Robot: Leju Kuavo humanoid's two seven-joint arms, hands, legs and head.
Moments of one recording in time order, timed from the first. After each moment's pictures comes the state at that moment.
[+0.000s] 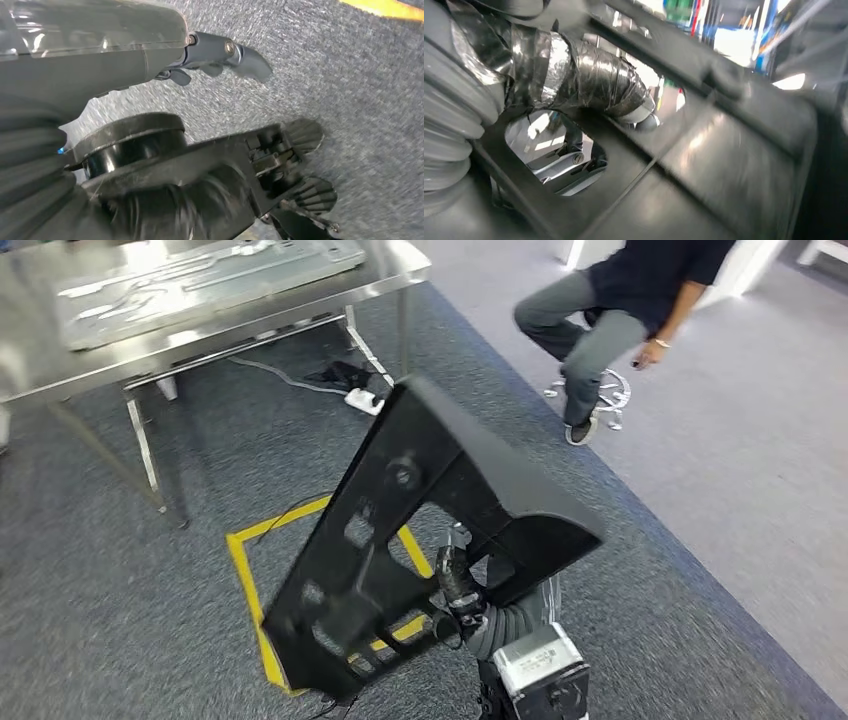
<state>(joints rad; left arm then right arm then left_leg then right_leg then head) -0.22 -0.08 -0.93 -0.22 0.44 0.57 0.16 -0.18 0.05 0.76 -1.73 0.19 -0.70 -0.30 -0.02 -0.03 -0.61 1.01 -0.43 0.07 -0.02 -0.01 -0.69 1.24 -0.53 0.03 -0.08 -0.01</state>
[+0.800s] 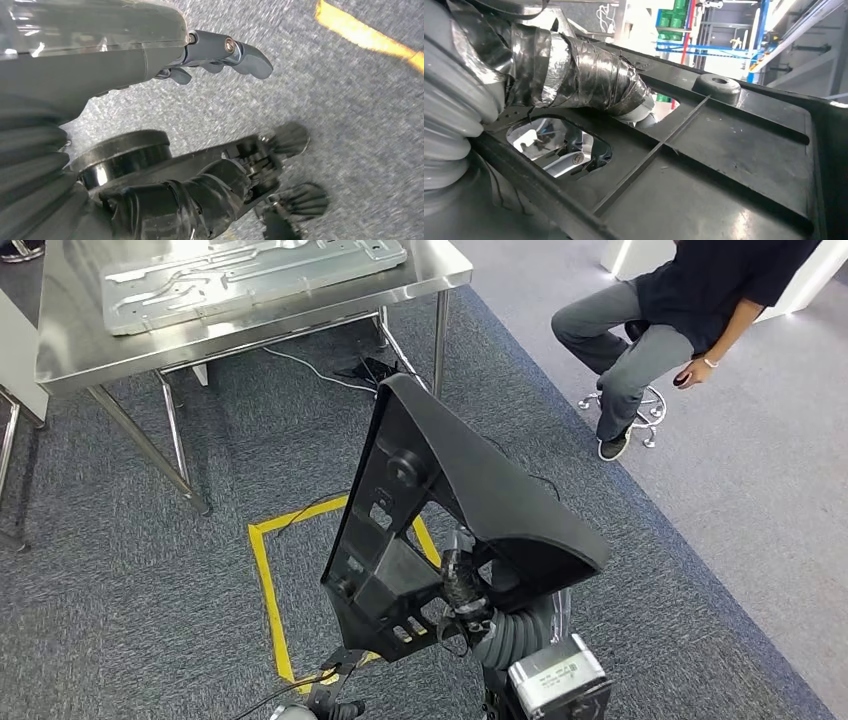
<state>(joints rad) -0.29 -0.07 -0.93 -0.22 0.45 0.53 0.23 -0.18 0.05 0.76 -1.77 0.20 -0.70 -0.28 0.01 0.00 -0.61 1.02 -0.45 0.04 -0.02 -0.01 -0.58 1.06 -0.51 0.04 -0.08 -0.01</state>
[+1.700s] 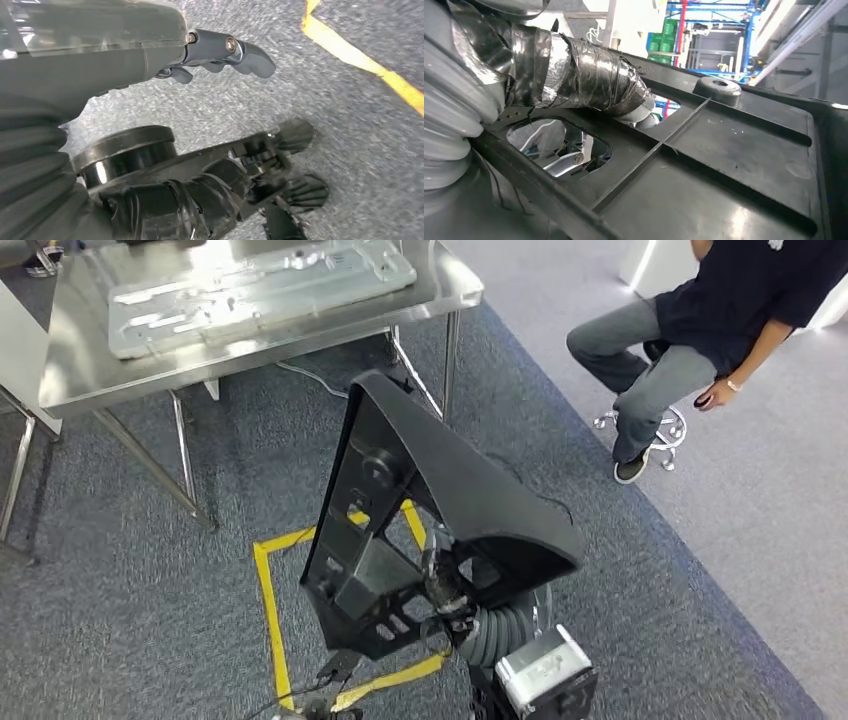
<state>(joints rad) -0.26 -0.05 -0.93 -0.22 0.49 0.53 0.20 -0.25 0.05 0.81 -1.74 0.11 -0.70 -0.30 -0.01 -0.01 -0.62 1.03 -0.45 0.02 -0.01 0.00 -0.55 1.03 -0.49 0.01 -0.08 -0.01</state>
